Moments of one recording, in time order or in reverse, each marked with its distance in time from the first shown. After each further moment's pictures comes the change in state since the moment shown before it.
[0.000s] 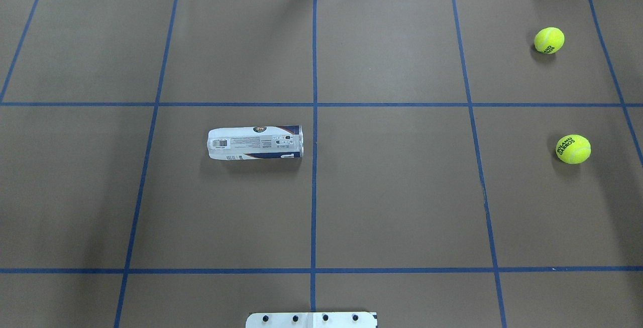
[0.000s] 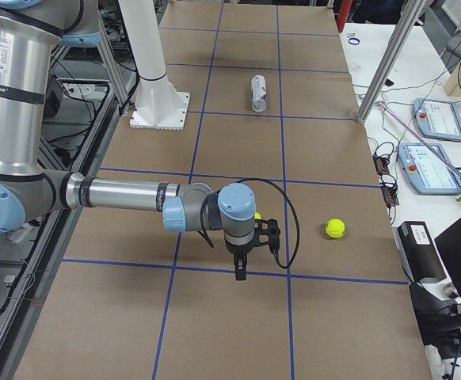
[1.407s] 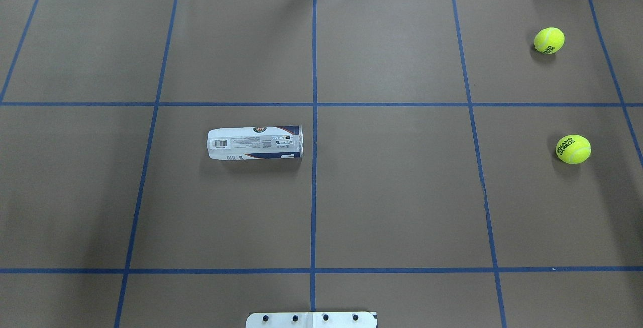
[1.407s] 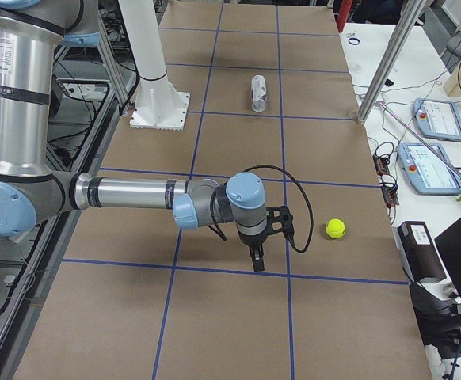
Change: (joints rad) left arm 0.000 -0.009 -0.007 -0.156 -0.002 0.012; right arm 0.000 0.053 -0.013 0.088 -0.002 0.001
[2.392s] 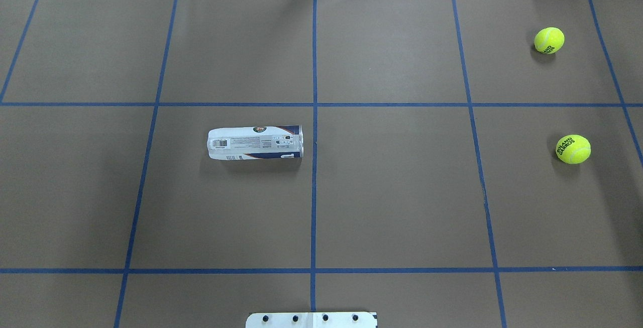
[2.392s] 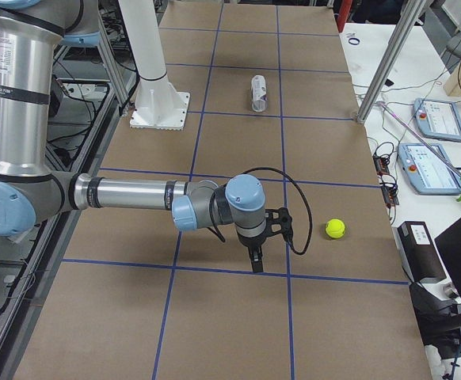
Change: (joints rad) left arm 0.025 -0.188 0.053 -0.242 -0.043 -0.029; right arm 0.002 -0.006 -0.005 0.002 0.002 -0.001
